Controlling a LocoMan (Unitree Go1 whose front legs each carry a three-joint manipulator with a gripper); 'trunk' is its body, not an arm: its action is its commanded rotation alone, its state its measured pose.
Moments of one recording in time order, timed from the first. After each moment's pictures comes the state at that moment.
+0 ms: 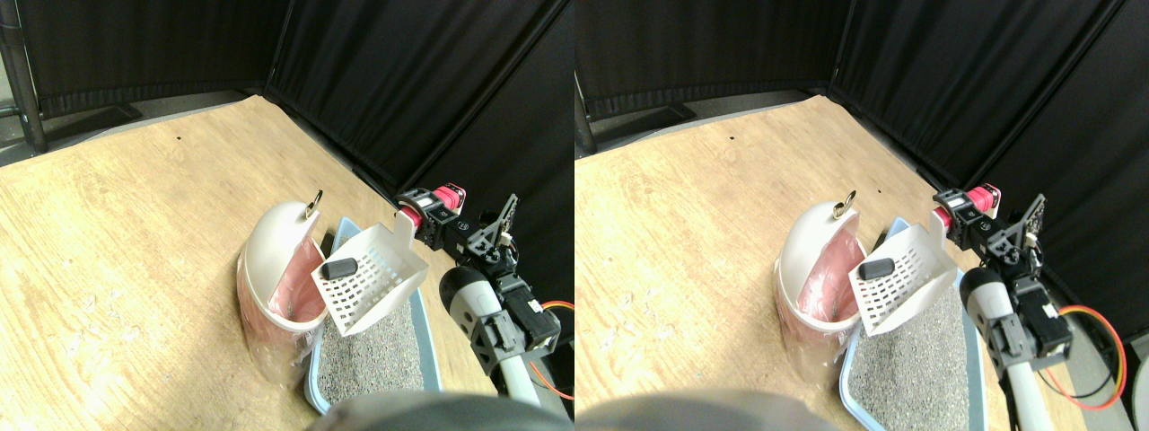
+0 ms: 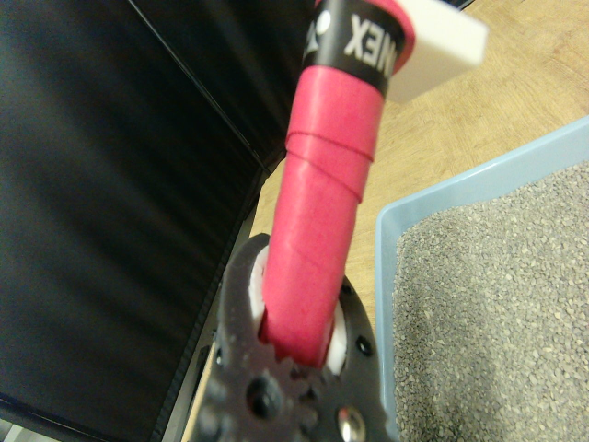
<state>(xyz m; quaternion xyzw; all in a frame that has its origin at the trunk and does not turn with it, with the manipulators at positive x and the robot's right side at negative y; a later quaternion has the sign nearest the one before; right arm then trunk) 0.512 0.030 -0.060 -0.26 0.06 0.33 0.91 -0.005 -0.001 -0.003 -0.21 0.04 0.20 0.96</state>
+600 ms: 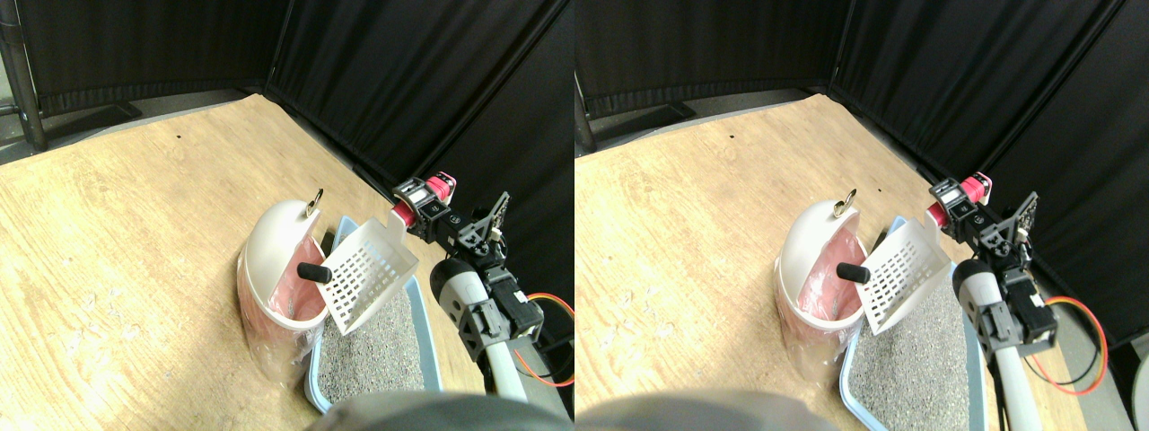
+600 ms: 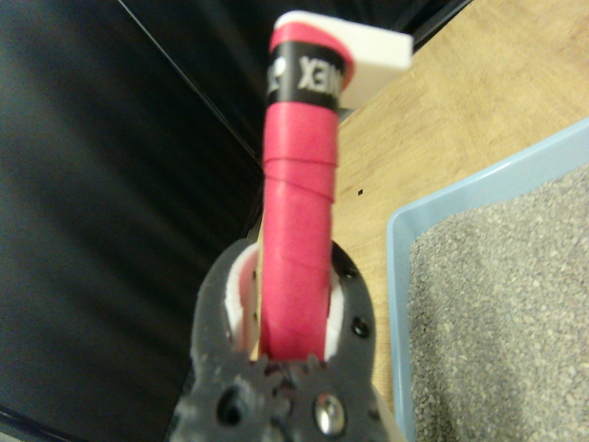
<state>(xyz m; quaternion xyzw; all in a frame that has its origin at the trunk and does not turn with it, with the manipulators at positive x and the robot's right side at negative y) 0.521 0.037 -0.063 -0.35 0.00 0.33 0.88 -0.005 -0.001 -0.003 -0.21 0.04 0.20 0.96</state>
